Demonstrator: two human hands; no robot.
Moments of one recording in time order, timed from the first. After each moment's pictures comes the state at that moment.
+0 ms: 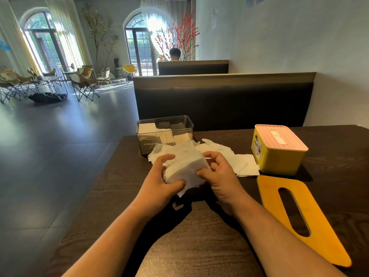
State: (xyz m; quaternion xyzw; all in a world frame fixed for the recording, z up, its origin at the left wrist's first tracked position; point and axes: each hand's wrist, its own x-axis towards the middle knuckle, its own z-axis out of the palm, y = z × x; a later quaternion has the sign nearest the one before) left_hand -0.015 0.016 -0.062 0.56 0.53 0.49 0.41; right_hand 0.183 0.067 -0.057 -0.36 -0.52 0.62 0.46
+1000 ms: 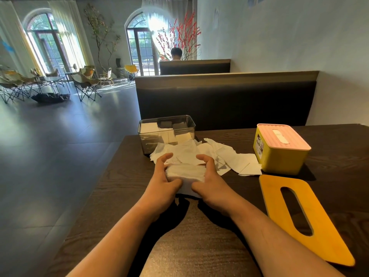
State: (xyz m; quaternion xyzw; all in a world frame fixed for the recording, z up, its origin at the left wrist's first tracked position) left_hand -0.009 0.024 -0.070 0.53 0.54 0.51 0.42; right_hand 0.169 0.067 -0.067 -0.43 -0.69 0.50 0.31
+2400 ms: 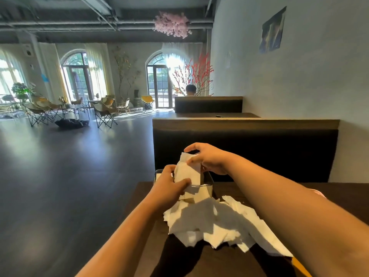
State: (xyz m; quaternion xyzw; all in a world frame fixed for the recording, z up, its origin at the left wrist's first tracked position) left_hand -0.064 0.131 0.048 0.56 0.63 0.44 0.29; right_hand 0.079 0.267 0.106 -0.40 -0.77 0.45 0.22
